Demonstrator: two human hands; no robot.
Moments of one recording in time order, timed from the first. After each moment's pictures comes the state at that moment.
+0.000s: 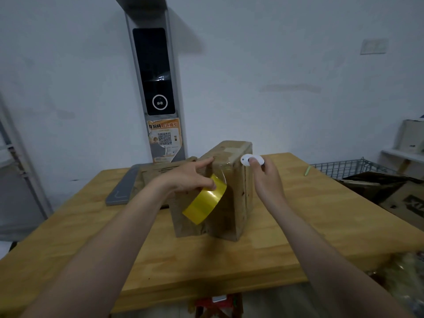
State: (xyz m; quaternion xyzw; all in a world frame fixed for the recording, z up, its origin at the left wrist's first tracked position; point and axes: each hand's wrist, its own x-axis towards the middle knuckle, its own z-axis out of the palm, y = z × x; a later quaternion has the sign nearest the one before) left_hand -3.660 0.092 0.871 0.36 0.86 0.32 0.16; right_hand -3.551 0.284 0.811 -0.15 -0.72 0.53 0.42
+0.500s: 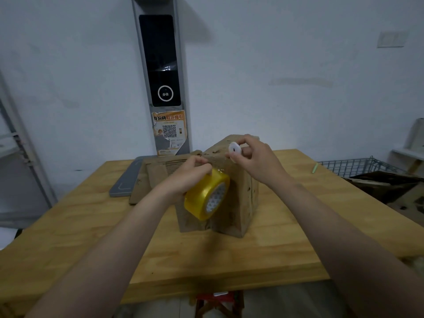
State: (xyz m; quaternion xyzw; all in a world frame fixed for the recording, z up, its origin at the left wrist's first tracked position) left_hand -3.664 0.090 0.844 0.24 0.81 0.51 0.16; right_hand -3.576 0.280 0.849 0.02 -0.87 0.35 0.34
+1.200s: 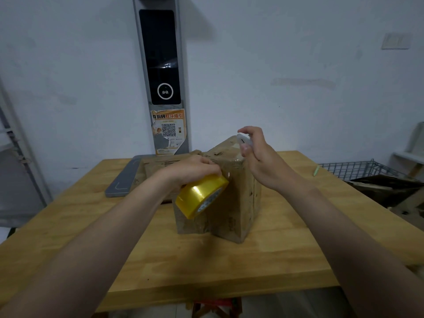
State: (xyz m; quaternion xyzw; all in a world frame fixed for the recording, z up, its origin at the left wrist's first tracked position) left_hand -3.685 0.100 0.870 0.33 0.86 0.34 0.16; right_hand -3.568 0.282 0.859 0.05 -0.90 0.31 0.32
